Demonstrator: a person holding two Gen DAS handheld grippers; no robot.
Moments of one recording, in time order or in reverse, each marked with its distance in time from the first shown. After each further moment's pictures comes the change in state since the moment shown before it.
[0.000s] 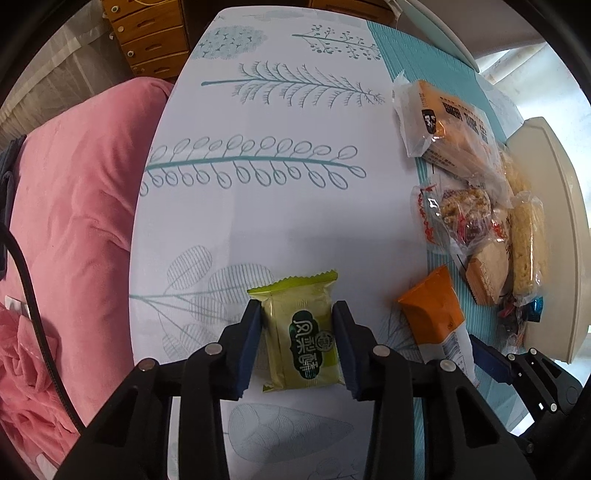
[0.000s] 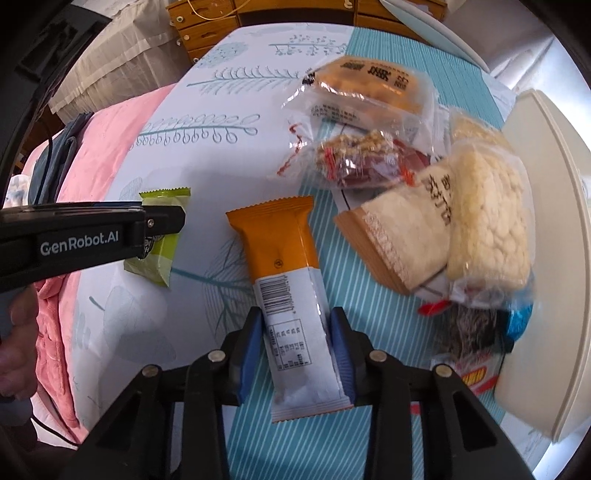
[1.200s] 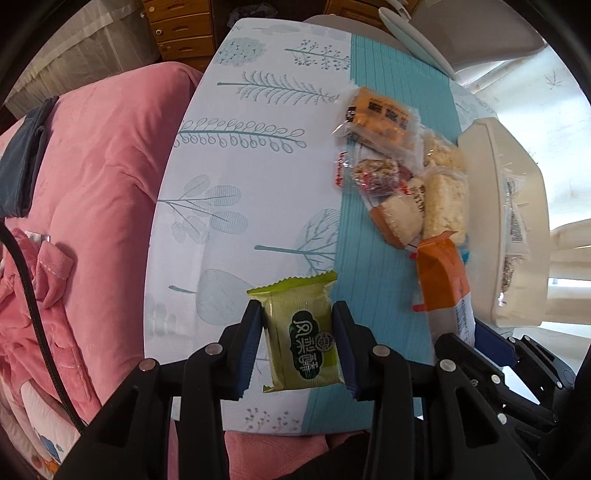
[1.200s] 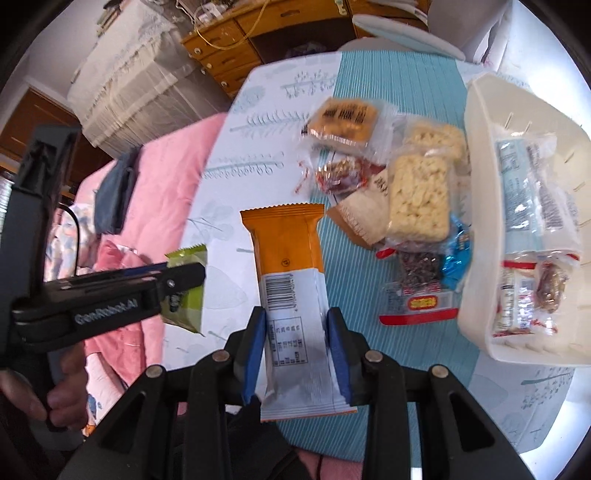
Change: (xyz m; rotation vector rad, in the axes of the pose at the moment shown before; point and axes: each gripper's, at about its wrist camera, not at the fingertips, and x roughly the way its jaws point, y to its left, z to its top) left arm -0.120 -0.064 -0.056 -0.122 0.057 0.002; right arm -0.119 -0.056 -0.023 0.077 -0.013 0.264
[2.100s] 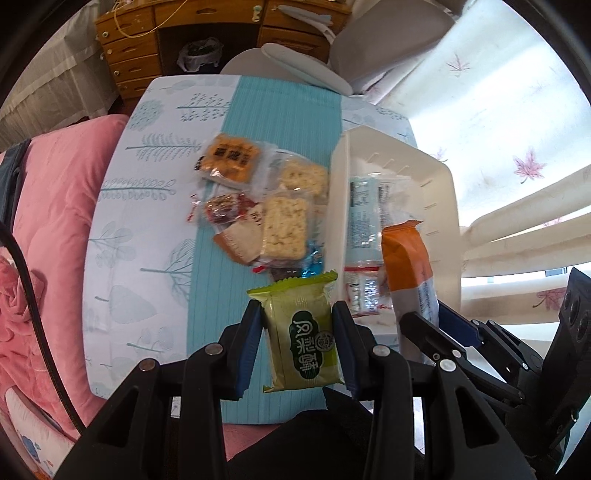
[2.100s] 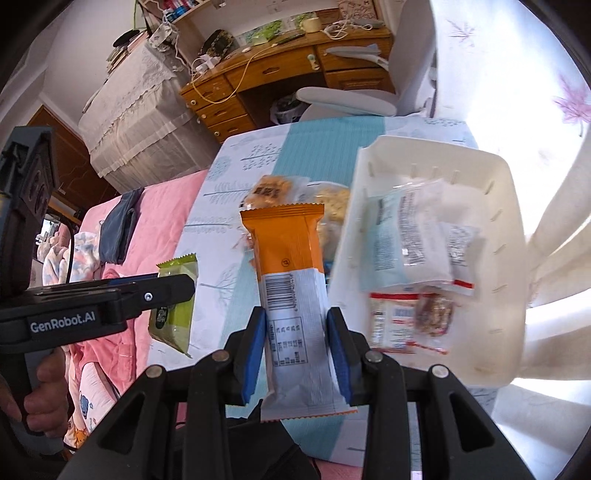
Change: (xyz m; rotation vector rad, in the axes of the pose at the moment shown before) left arm -0.071 -0.170 -0.021 0.076 -0.108 -0.105; right arm -0.118 -0.111 -0.006 -0.007 -0.170 -0.018
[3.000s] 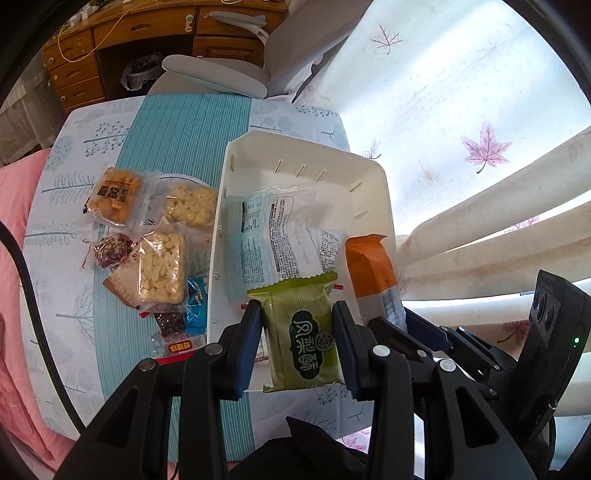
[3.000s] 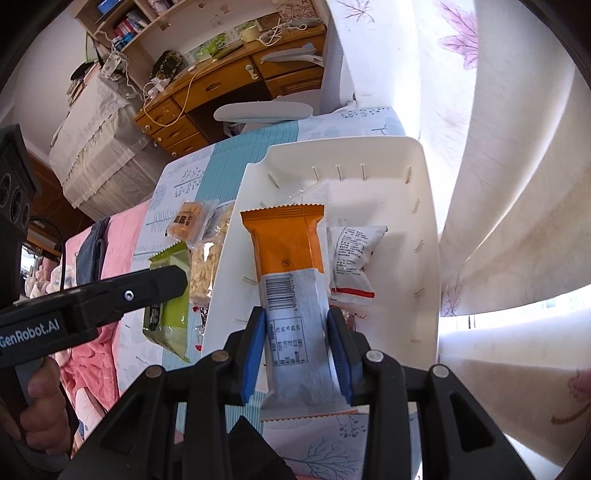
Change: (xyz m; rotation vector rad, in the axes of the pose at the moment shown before) left arm 0.048 -0.117 0.030 0.085 -0.032 -0.124; right arm -0.015 -0.122 0.005 0.126 -0.015 -0.058
